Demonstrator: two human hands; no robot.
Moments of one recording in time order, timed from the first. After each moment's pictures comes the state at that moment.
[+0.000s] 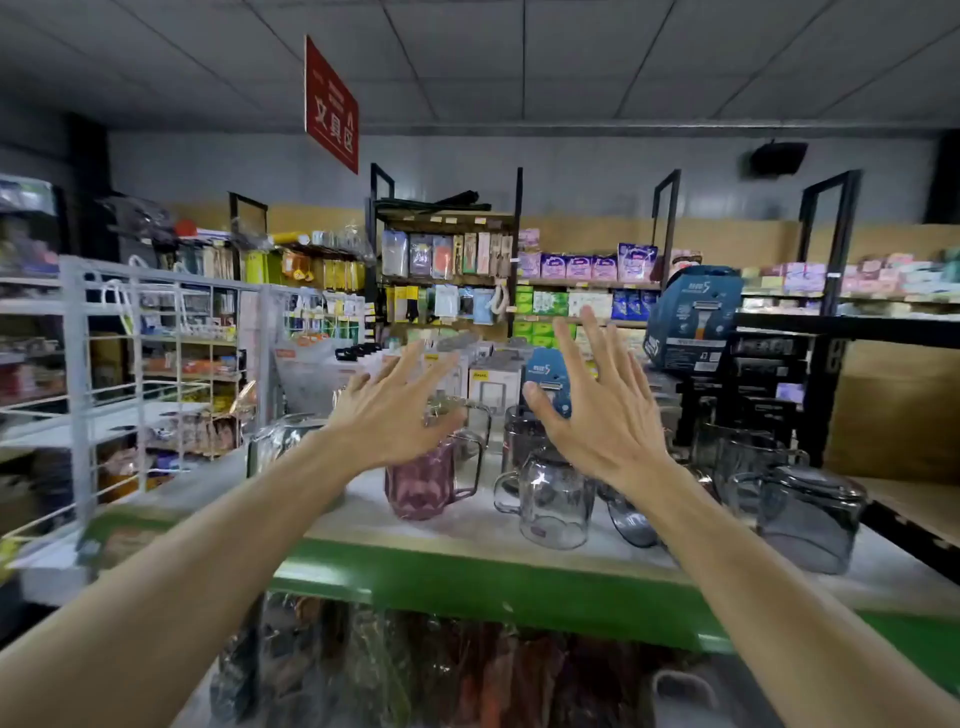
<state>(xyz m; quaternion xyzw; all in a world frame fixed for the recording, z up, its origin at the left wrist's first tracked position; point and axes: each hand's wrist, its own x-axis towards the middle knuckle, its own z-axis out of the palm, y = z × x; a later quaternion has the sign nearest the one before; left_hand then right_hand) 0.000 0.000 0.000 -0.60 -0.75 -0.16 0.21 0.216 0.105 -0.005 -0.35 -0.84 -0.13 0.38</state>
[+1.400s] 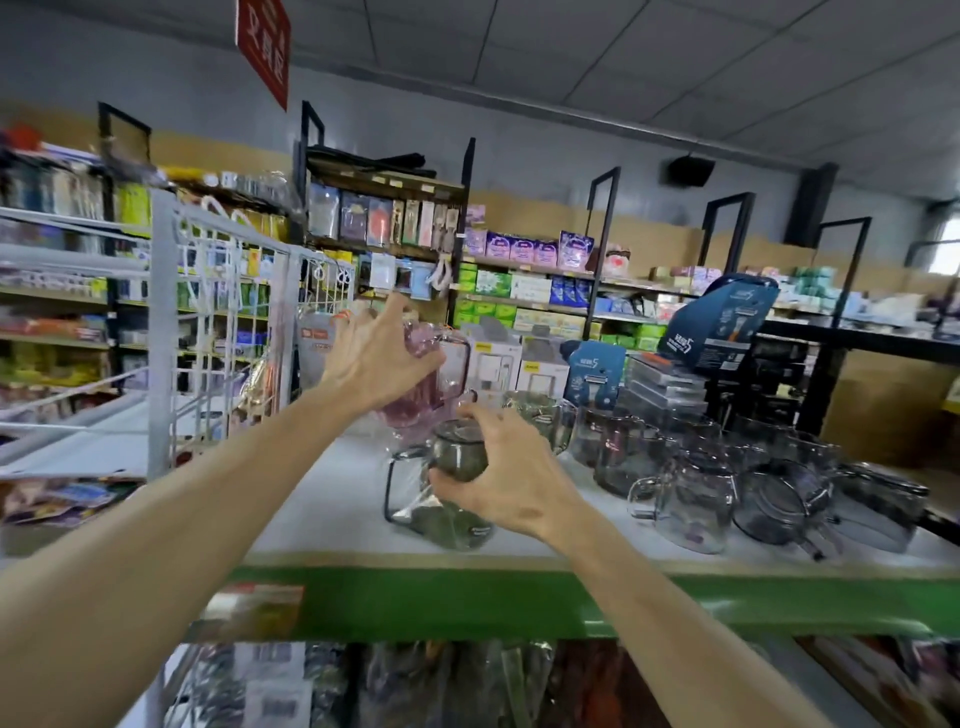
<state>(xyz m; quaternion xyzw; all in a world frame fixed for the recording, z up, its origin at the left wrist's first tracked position) -0.224 0.022 0.006 -0.59 -0.69 -0.41 0.10 -0.024 0.004 -0.049 -0.38 -0.88 0.05 0.28</state>
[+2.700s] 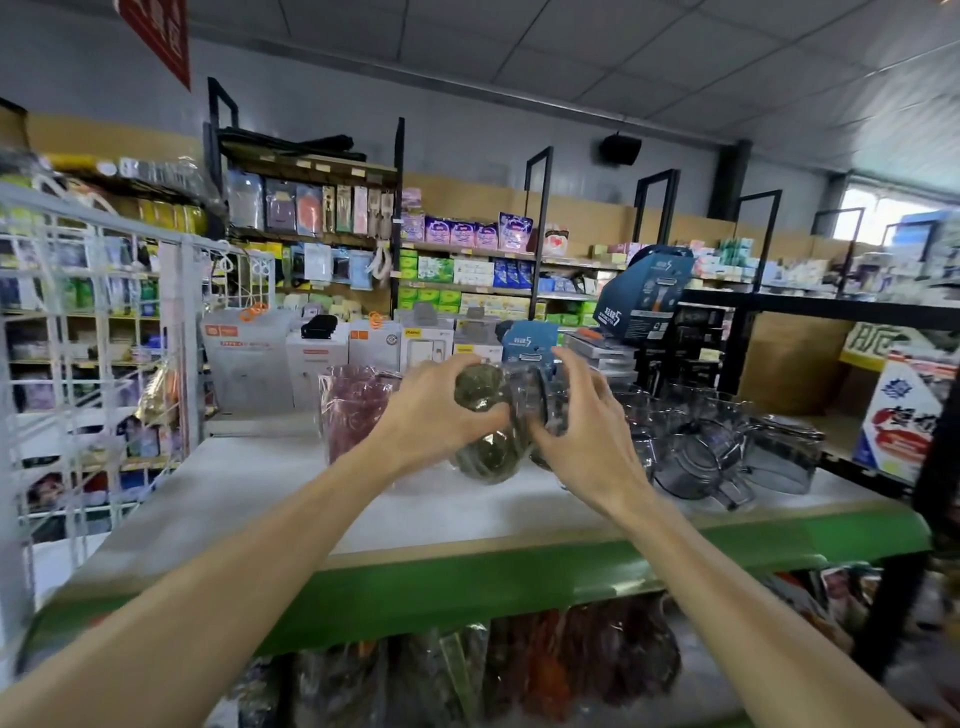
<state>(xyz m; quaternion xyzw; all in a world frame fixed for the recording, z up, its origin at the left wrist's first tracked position) -0.089 -0.003 -0.021 -0.71 -0.55 -0.43 -0.11 0.089 0.025 -0.043 -0.46 -0.76 0.05 0.46</state>
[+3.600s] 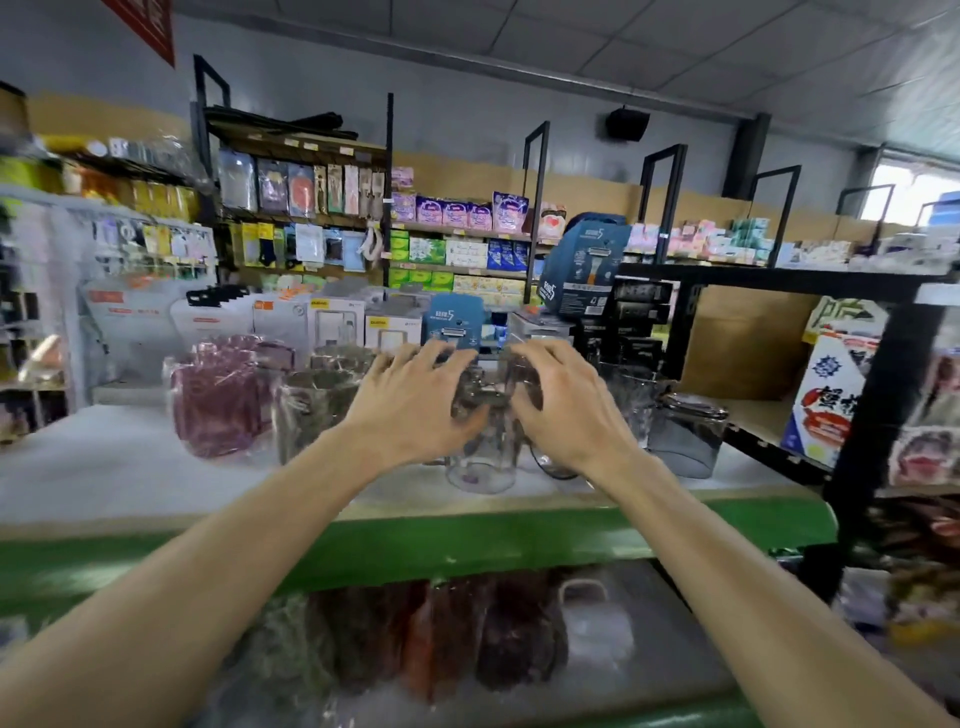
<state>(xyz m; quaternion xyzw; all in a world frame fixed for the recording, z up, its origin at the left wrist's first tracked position) 0.063 0.046 -0.037 -0.72 -0.63 -0.21 0.17 0.241 0.074 -0.033 -0.43 -0.83 -0.06 0.36</state>
